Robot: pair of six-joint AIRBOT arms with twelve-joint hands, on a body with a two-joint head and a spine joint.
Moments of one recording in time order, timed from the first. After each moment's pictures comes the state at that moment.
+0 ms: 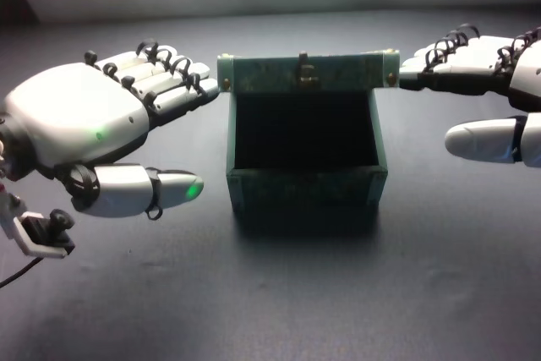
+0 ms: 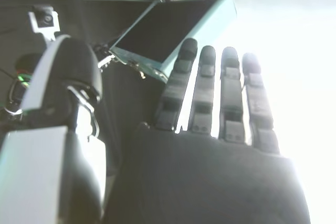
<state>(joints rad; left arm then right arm) 0.66 -0.91 1.06 0.13 -0.65 0.93 -0.73 -1.04 1.38 -0.40 0.93 -0.20</state>
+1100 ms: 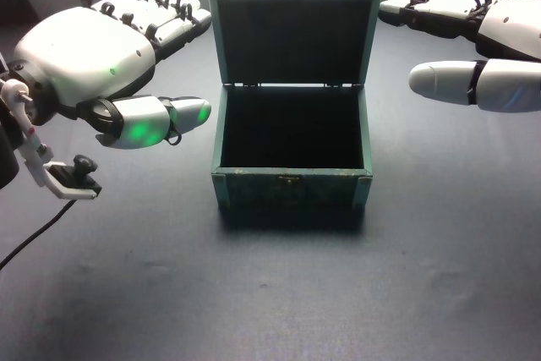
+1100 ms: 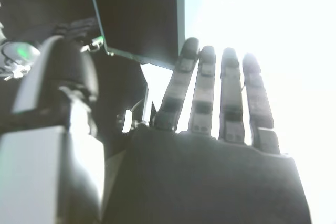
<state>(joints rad) 0.56 -1.01 1.18 -0.07 -0.65 1.08 -0.64 -1.16 1.51 -0.31 0.89 -0.22</state>
